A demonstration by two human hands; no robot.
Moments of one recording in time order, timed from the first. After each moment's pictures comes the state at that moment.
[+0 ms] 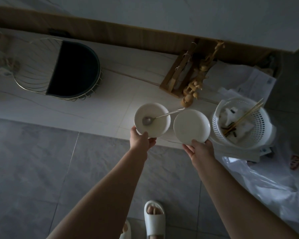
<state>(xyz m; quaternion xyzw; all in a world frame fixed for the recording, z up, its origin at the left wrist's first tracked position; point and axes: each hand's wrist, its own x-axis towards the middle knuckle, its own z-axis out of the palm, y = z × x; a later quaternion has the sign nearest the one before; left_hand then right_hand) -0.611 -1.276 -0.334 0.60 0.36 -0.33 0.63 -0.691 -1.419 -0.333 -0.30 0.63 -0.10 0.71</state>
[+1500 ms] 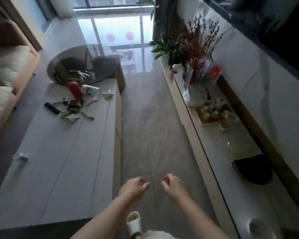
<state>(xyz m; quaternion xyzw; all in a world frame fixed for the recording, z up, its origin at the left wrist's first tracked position) -0.919 -0.841 -0.015 0.78 0.46 -0.20 0.37 -0.790 -0.957 -0.010 -0.87 -0.30 0.36 0.15</state>
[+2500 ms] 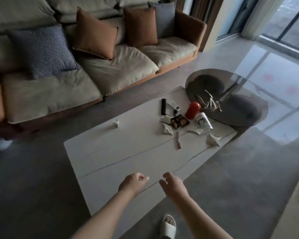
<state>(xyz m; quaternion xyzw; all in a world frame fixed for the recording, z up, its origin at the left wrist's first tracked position) -1.016 -0.563 -0.005 0.41 0.79 0.09 0.45 -0.854 -0.518 0.000 -0.62 -0.69 0.37 -0.06</state>
